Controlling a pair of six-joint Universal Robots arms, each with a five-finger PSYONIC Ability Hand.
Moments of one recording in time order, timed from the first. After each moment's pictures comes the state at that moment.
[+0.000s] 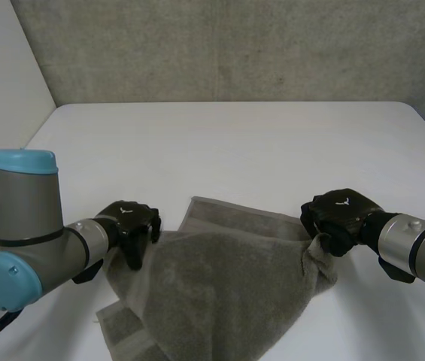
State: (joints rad) left arm 4.38 -2.11 -1.54 3.03 -1.33 3.46; right arm 1.75 -1.24 1.67 0.17 1.08 2.64; left_hand 0.74 0.73 0.73 0.73 0.56; right_hand 1.34 1.33 1.33 1.34 1.17
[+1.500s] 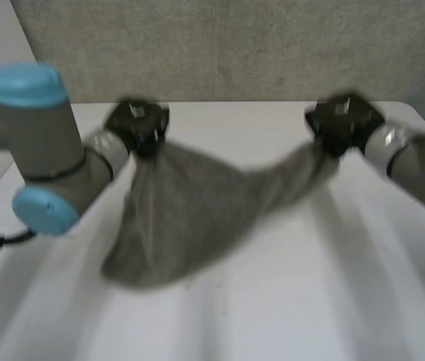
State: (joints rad) left arm 4.27 -2.16 -1.05 3.10 -1.47 3.46; right arm 1.85 -1.09 1.13 0.13 1.27 2.60; left_hand 1.18 1.22 1.21 1.22 1.02; right_hand 1.34 1.33 1.33 1.35 1.17
